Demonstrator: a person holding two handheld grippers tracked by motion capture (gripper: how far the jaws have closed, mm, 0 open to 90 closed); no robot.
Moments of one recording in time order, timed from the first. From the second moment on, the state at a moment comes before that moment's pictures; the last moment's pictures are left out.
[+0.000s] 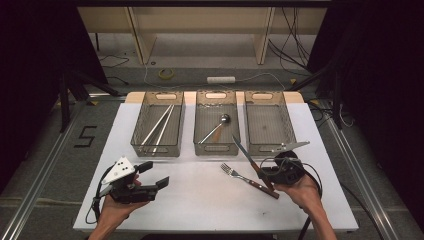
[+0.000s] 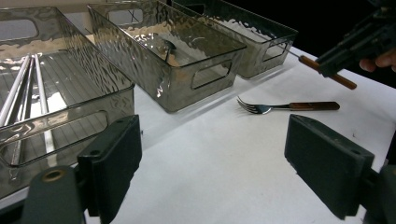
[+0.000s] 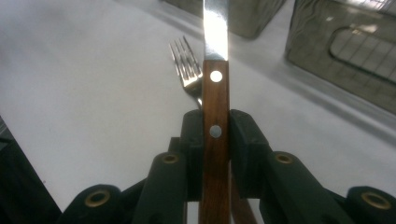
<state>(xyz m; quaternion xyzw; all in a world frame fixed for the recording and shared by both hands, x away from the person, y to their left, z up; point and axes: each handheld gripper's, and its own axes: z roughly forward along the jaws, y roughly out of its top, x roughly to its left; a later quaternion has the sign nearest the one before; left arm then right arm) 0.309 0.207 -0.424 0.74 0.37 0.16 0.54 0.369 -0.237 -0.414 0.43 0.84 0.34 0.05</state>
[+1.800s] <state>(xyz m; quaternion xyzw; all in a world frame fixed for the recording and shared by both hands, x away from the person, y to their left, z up) 0.308 0.210 -0.423 0.73 0.37 0.17 0.55 0.498 -0.258 -0.365 0.52 0.78 0.34 0.11</state>
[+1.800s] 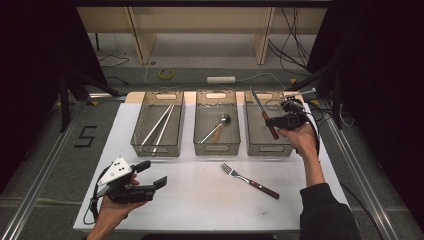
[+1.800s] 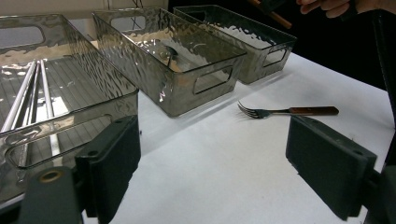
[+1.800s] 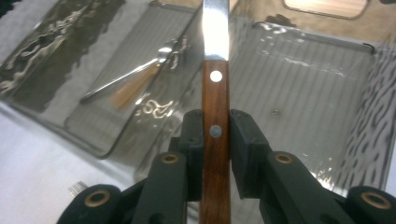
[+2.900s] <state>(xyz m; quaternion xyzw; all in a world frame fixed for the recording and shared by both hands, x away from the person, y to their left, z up) 0.306 0.211 -0.421 0.73 0.37 0.17 0.55 0.526 -0.246 -0.401 0.58 0.76 0.27 0.11</state>
